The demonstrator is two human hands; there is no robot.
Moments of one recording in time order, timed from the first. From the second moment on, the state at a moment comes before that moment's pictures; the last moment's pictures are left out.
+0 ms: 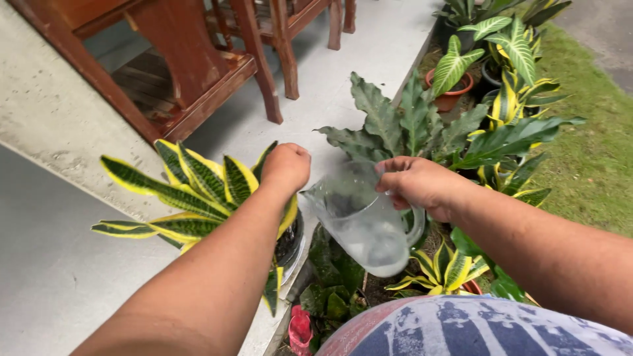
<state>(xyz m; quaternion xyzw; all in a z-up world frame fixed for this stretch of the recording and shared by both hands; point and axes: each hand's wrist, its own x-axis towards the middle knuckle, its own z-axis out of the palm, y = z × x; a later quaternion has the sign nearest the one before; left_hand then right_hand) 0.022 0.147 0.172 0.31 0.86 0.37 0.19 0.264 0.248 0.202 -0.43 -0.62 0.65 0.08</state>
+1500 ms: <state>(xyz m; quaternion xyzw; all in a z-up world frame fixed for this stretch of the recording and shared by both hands) 0.399 0.244 0.133 0.12 0.71 0.44 0.53 0.621 0.290 0.256 -0.47 -0.70 0.53 0.05</state>
